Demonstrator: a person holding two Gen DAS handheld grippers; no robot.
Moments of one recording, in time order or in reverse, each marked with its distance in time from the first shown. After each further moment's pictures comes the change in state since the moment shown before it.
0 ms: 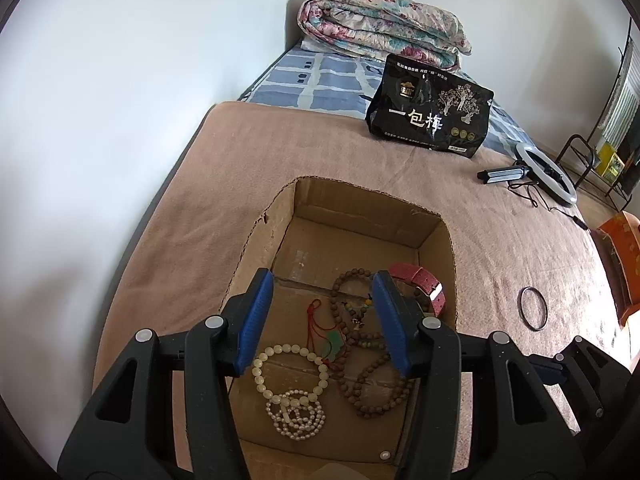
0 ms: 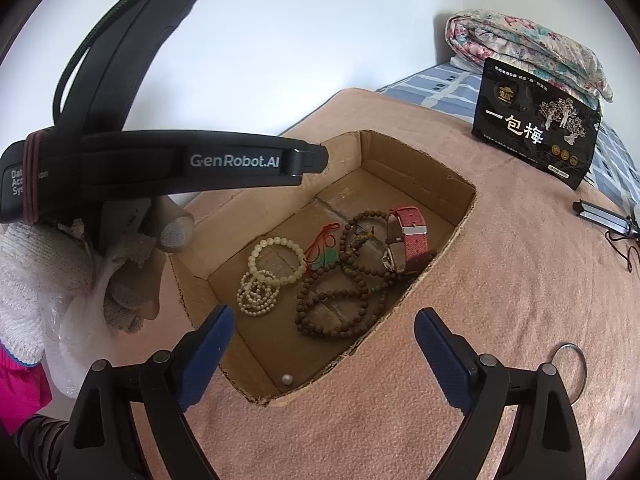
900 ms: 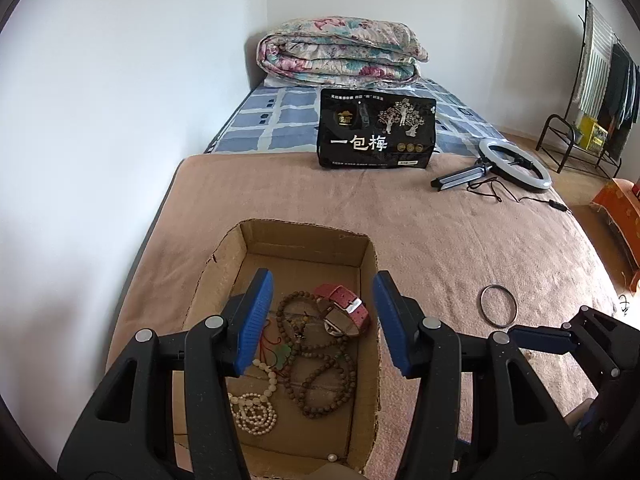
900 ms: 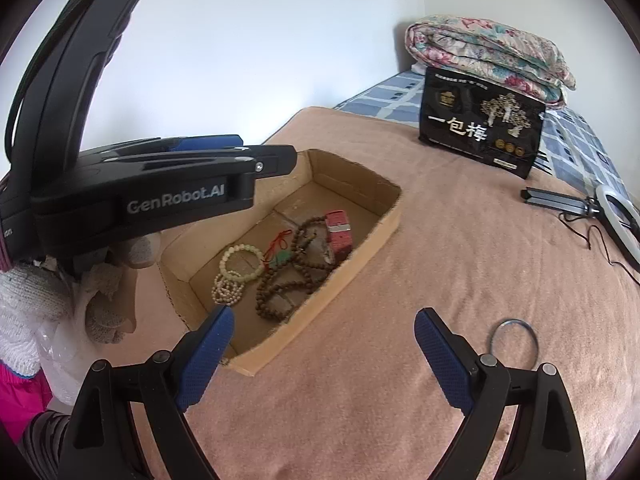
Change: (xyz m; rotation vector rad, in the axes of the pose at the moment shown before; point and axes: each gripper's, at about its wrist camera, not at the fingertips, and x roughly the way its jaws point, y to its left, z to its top) left arm -0.047 -0.076 0.002 0.151 -0.103 -0.005; right arm -0.060 -0.045 -0.017 0.069 -0.048 -0.054
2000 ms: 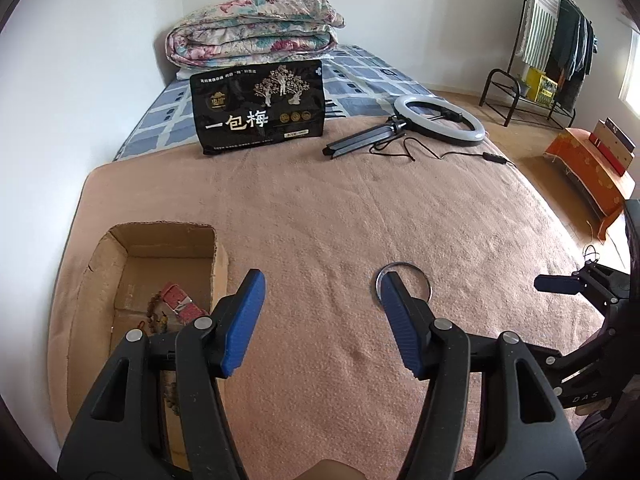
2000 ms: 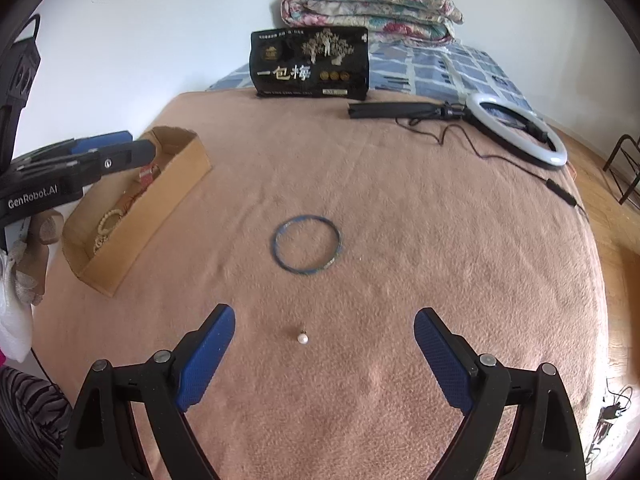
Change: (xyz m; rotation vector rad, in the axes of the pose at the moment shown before) left arm 0.023 -0.126 -0.006 0.144 0.100 -0.171; right arm -0.055 -0.163 -0.089 0.182 0.115 -0.189
